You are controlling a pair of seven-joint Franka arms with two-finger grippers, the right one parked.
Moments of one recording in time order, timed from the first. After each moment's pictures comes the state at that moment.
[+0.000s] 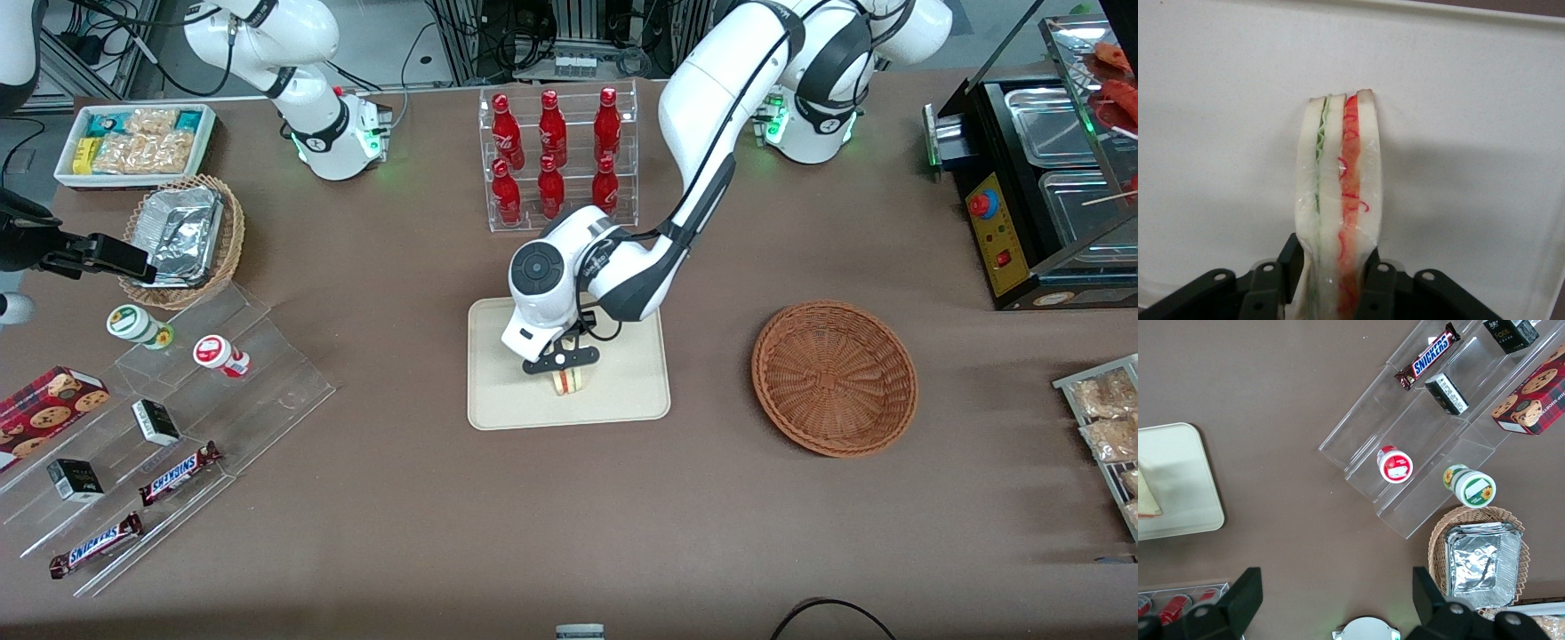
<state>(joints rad) -0.80 0.89 -0.05 -1.22 -0.02 2.03 -0.99</state>
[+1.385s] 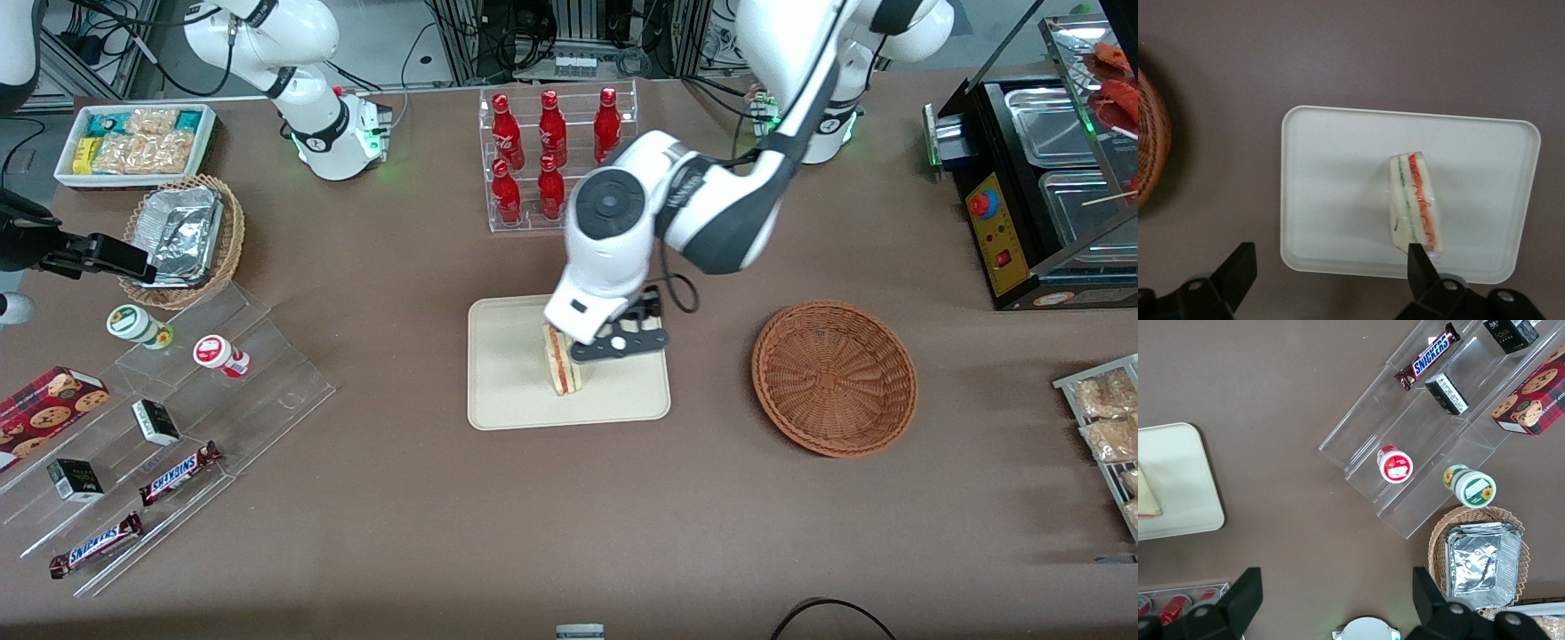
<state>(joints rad) -0.69 0.54 0.02 -1.32 -0.02 1.81 -0.77</state>
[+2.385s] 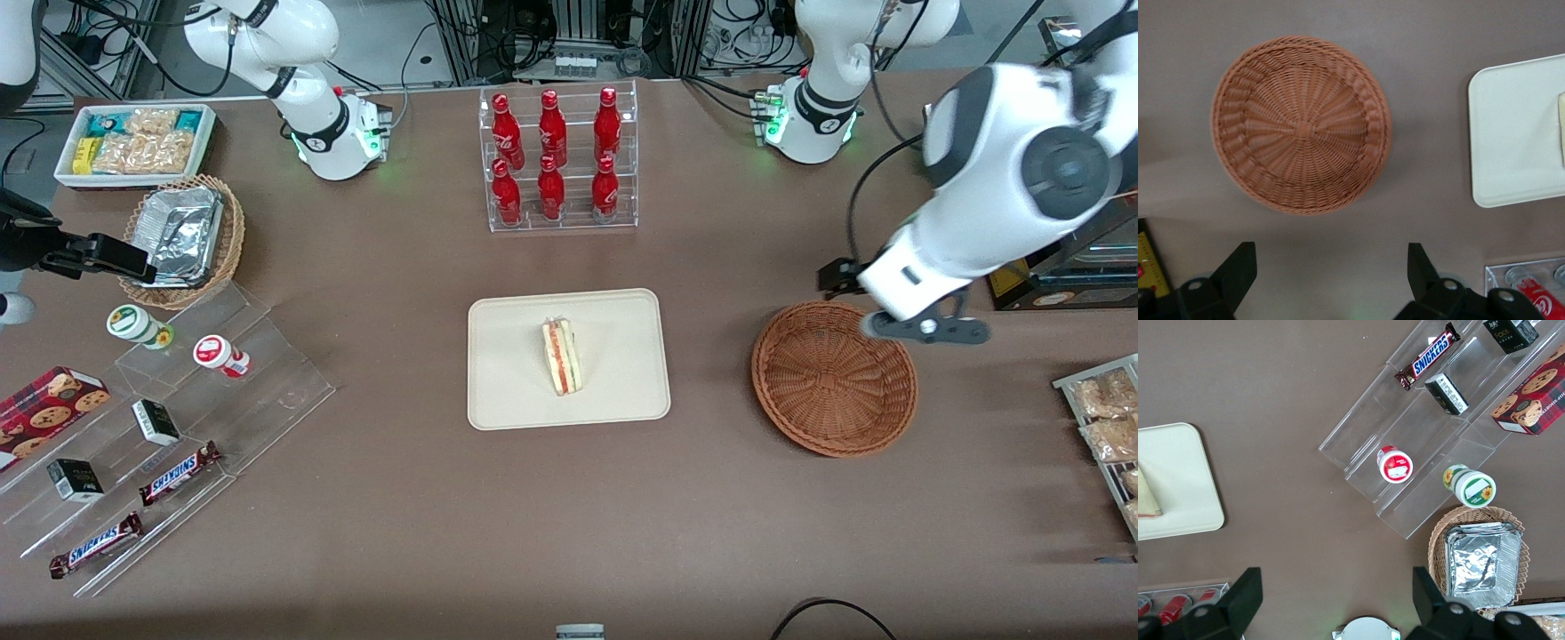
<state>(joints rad) -0.23 0.07 0.03 -1.73 -0.02 1.66 -0.07</state>
